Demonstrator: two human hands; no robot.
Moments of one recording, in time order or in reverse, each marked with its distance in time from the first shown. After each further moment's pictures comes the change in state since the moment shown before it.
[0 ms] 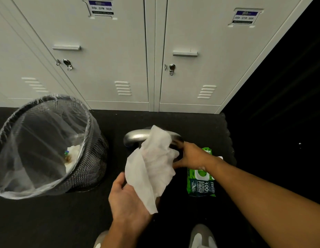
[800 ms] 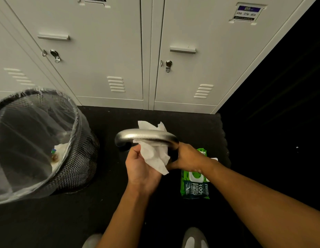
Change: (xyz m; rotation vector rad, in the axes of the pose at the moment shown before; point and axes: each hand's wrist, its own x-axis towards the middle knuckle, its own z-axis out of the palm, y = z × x) left_hand 0.093 -0.013 0.037 0.083 -0.226 0.054; right_hand 0.010 0.013 0.003 0.036 0.014 -0.046
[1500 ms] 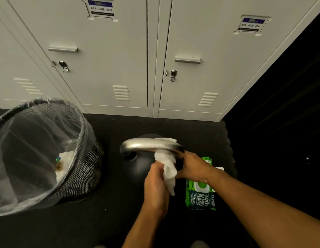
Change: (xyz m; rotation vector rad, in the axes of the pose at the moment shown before) left_hand -0.023 -0.028 0.008 0.574 0.211 0.233; right_hand 0.001 0.001 0.001 -0.015 0.043 -0.038
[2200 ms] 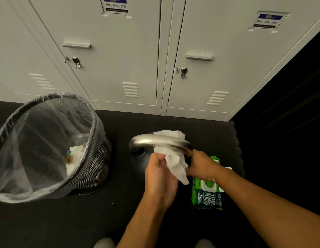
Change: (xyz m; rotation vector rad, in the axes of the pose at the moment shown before) left_hand 0.006 0.021 -0.002 -0.350 -0.162 -0.082; right_hand 0.004 0.008 0.001 -0.094 -0.003 0.004
